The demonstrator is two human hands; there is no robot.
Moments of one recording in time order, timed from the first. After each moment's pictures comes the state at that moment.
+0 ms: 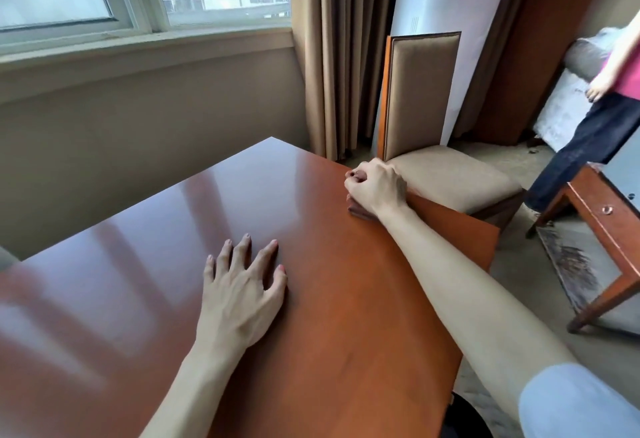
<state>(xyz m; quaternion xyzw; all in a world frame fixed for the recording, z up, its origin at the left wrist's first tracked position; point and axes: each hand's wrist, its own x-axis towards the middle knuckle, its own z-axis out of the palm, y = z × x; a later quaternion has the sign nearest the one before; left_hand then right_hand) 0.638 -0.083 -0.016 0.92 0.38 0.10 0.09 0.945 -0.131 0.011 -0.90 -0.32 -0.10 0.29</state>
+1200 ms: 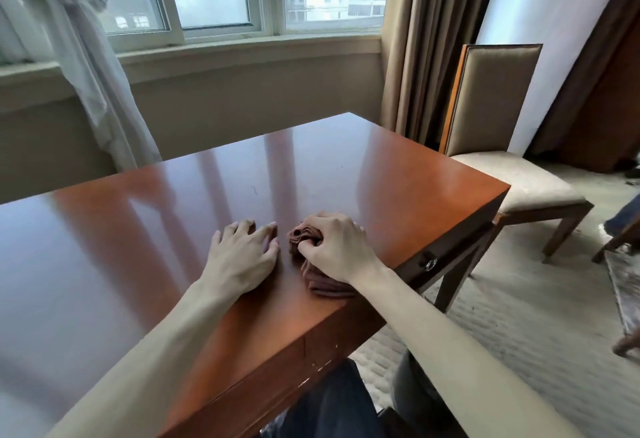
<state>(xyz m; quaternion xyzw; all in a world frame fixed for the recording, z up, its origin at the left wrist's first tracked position) 0.424 -0.223 0.006 0.87 0.48 0.08 0.07 0.596 -0.315 0.012 -0.73 -0.61 0.02 0.31</state>
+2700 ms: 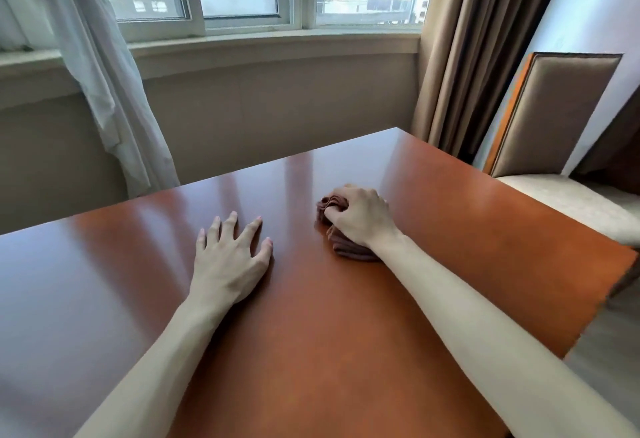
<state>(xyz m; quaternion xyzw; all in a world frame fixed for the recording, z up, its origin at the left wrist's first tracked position) 0.413 -0.042 -0.017 0.82 0.55 0.11 0.08 0.659 -0.086 0.014 -0.76 -0.58 0.01 0.29</state>
